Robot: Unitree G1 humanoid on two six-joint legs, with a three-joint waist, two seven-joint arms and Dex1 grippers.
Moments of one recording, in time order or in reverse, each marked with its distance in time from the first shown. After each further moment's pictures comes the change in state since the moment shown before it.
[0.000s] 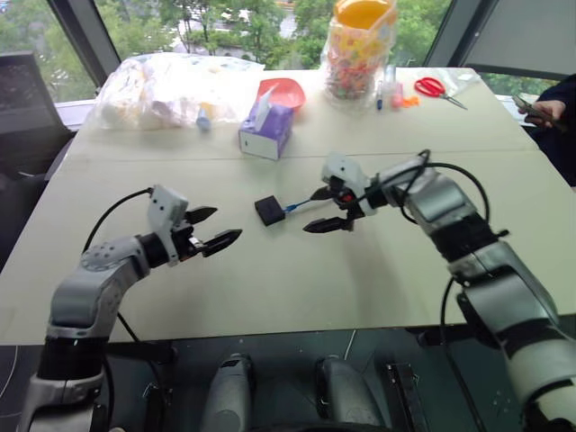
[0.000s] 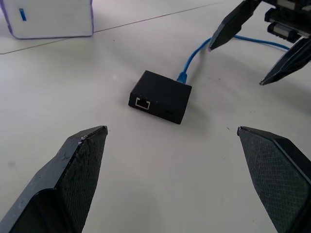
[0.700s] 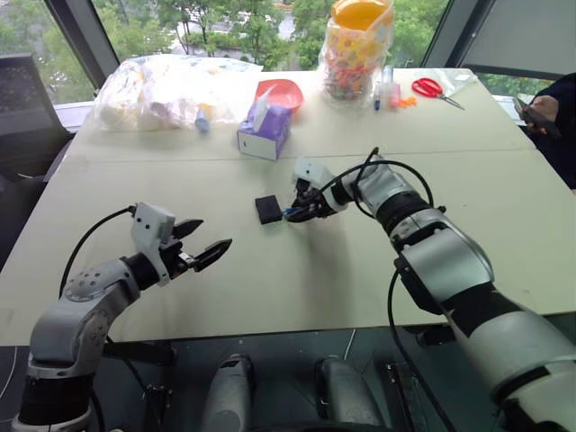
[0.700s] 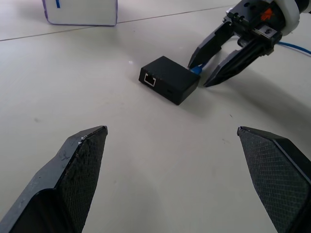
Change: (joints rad) left arm 0.146 -0.012 0.062 -0.162 -0.049 0.038 0.122; right arm -0.230 0.276 -0.107 0.677 -0.260 -0.276 -0.061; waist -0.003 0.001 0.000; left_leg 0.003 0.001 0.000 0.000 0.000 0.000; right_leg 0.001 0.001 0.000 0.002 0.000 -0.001
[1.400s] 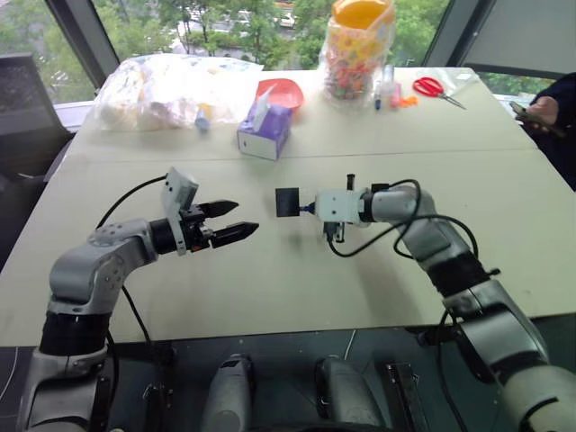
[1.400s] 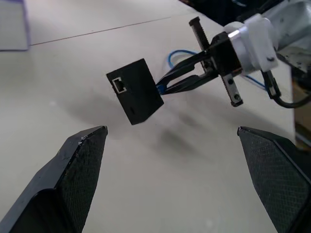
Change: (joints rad) left arm -0.359 0.038 -0.135 0.240 -0.111 0.172 -0.271; right arm 0.609 -0.333 -0.026 -1.153 -0.235 -0.221 -0.261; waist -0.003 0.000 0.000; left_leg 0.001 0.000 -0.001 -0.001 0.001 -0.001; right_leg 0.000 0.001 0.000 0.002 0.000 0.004
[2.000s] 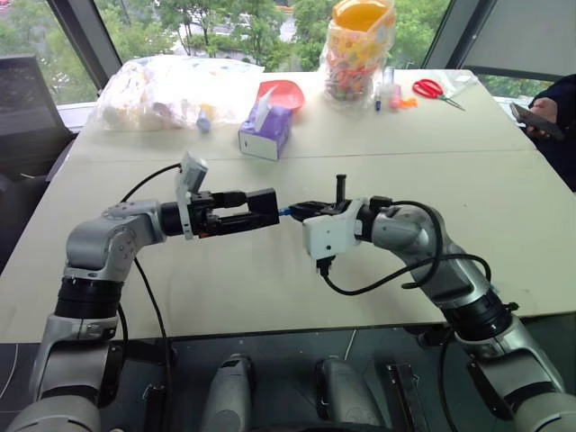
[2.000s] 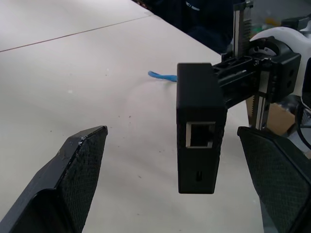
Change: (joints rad) left arm -0.145 -0.021 -0.056 0.182 0.026 -0.020 -0.139; right arm 0.111 -0.018 0.026 -0.363 -0.066 0.015 -0.040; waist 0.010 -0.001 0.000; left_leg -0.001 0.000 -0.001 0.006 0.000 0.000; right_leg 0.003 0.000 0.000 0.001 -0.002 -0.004
